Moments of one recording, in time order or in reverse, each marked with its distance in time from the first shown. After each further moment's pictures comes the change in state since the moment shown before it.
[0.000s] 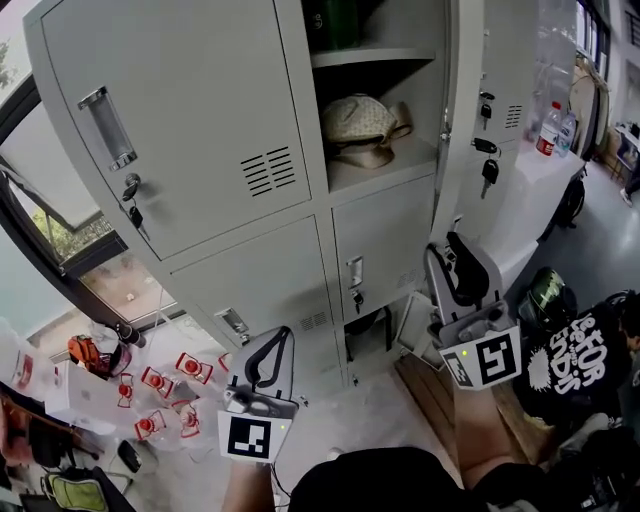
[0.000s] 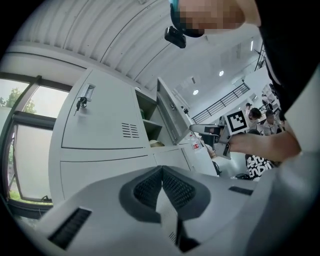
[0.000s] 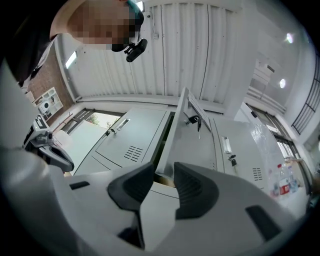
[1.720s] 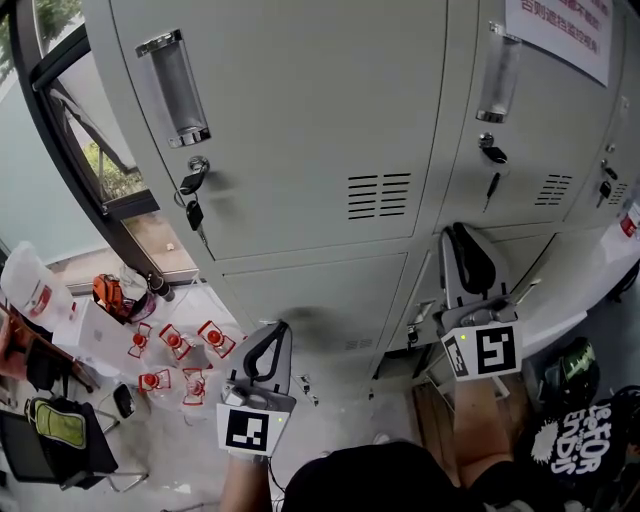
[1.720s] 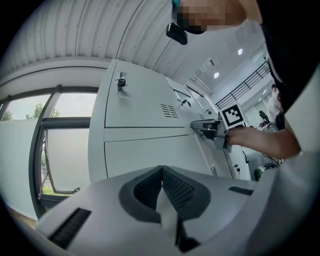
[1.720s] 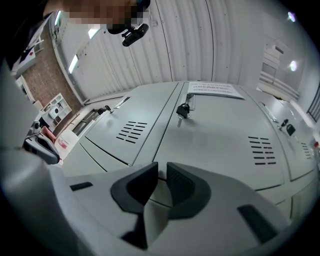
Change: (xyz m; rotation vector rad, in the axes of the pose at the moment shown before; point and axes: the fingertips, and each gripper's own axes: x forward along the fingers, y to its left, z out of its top) left arm -0.005 0.108 -0.047 0.015 0.103 0.304; right arm 0.153 0.049 -0.074 0.045 0.040 0.154
